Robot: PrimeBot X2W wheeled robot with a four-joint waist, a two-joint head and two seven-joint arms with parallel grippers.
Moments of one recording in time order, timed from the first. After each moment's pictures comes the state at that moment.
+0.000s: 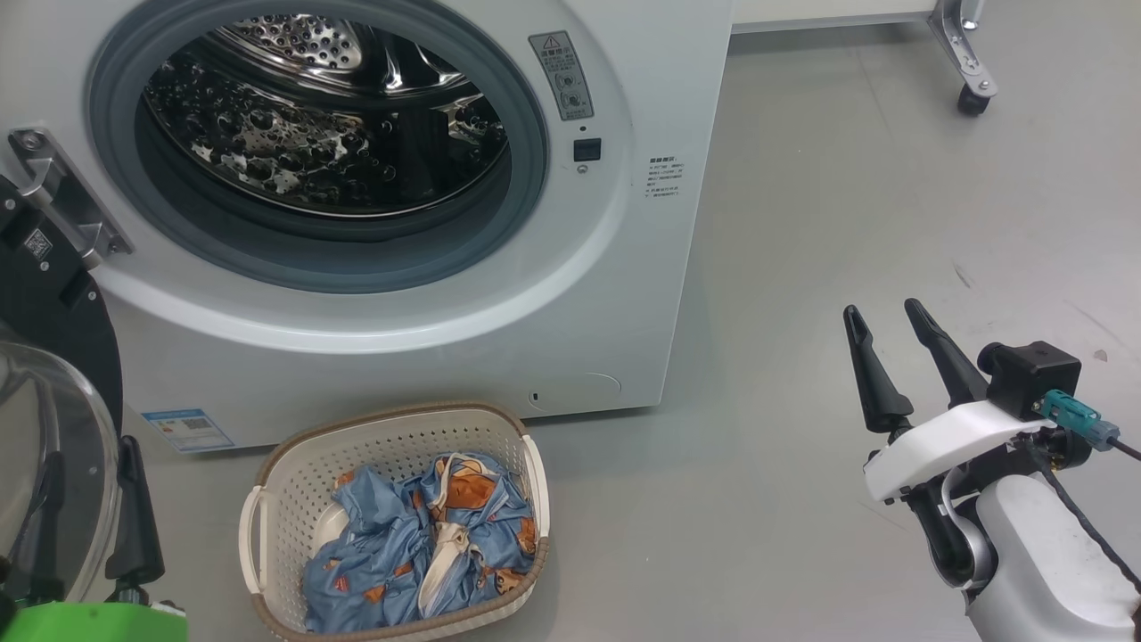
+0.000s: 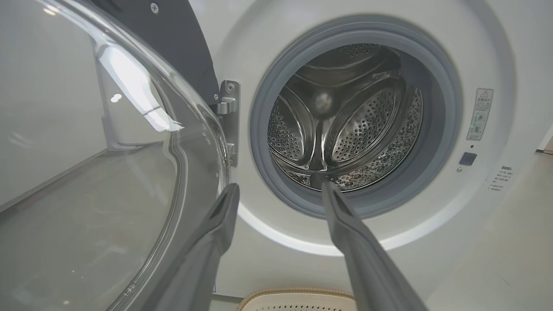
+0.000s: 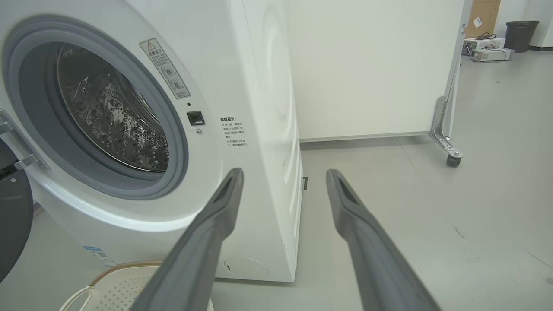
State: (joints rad) left arm 0.01 0.28 -0.07 0.05 -0.50 -0.07 -0.25; right arm -0.29 -0.25 0.35 0.37 0.54 0.12 -0.25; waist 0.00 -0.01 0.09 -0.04
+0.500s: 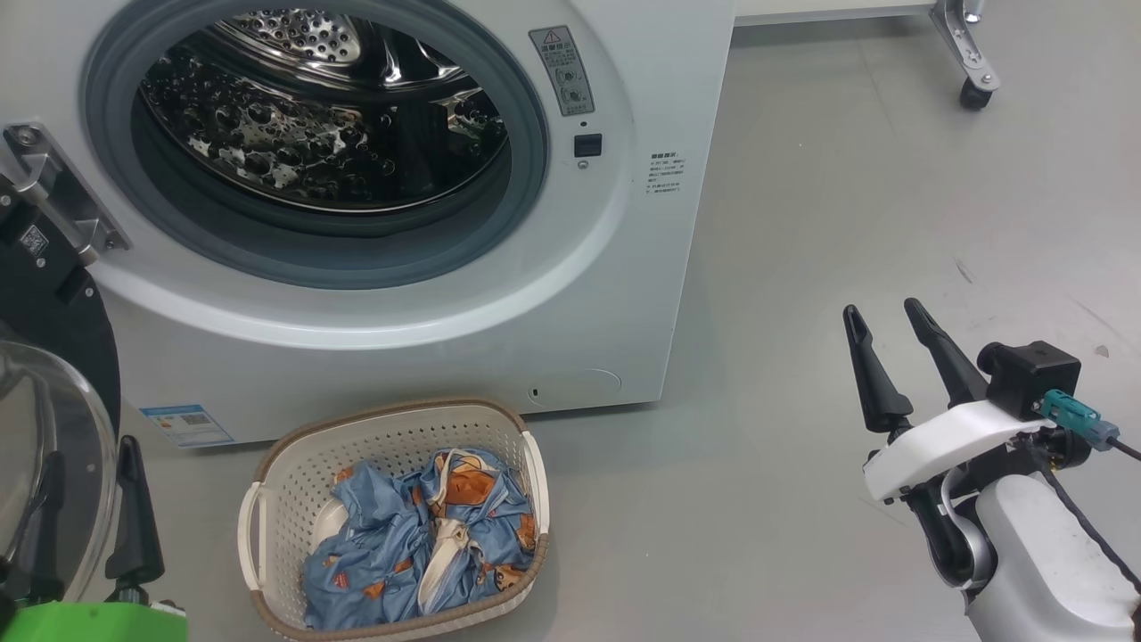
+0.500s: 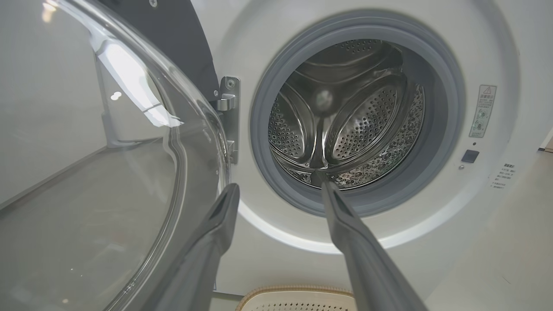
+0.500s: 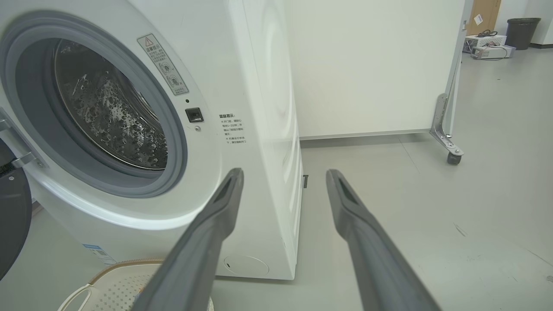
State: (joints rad) left arm 0.01 0.28 -0.07 0.05 -0.50 -0.07 -0.25; right arm -0.29 -0.25 0.35 0.37 0.54 0.12 -0.25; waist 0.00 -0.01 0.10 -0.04
